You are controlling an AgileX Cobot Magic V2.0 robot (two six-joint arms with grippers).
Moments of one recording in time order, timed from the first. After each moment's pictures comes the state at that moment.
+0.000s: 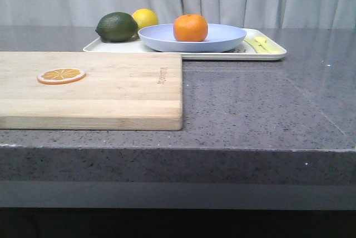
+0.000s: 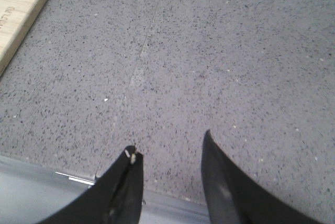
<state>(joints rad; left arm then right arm) -0.70 0.59 -0.76 0.06 0.74 -0.08 0.05 0.63 -0.78 0.14 0.87 -0.12</state>
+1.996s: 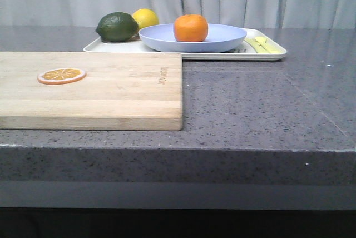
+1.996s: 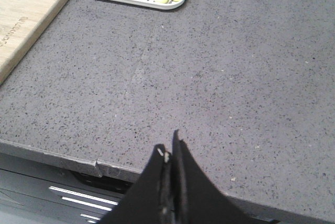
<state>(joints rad) -0.70 0.59 -0.76 0.06 0.74 -0.08 0.05 0.38 -0.63 0.14 0.82 -0.12</state>
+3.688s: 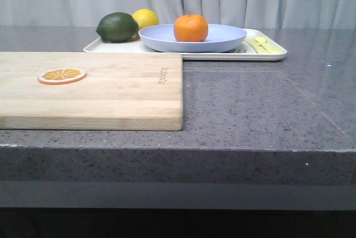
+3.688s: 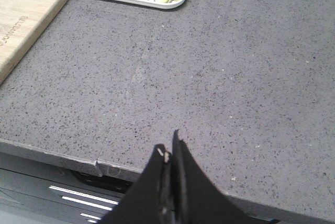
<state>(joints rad) -0.12 0.00 0.01 -0.05 -0.01 -0.08 0.05 0.38 -0.63 0.14 0.82 -0.12</state>
